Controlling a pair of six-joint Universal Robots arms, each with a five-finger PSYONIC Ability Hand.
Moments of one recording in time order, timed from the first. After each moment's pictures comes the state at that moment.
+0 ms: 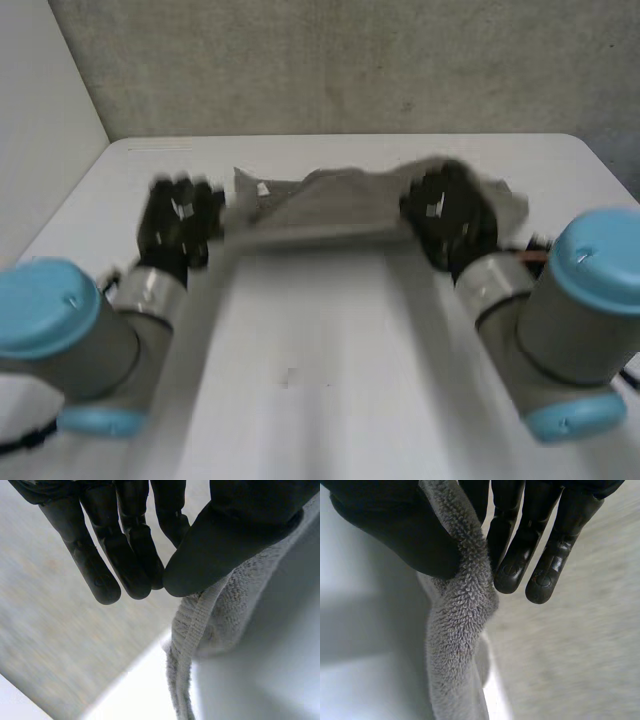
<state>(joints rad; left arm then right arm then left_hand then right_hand) 4.27 -1.93 -1.85 3.86 -1.60 3.58 2.10 -1.24 1.68 -0.40 1.56 2.26 1.20 1.22 1.22 1.22 1.04 0.97 1.18 1.19 1.19 1.01</state>
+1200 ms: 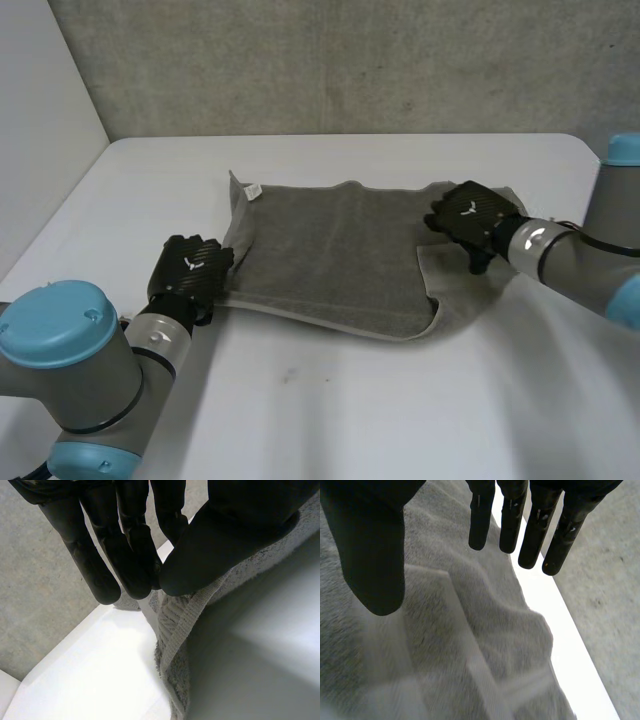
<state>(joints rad) 4.26 -1.96 -1.91 3.72 -1.60 3.58 1.78 -0.87 1.17 0.11 1.07 2.23 1.20 1.22 1.22 1.22 1.04 0.41 0.47 0.46 0.46 0.27</state>
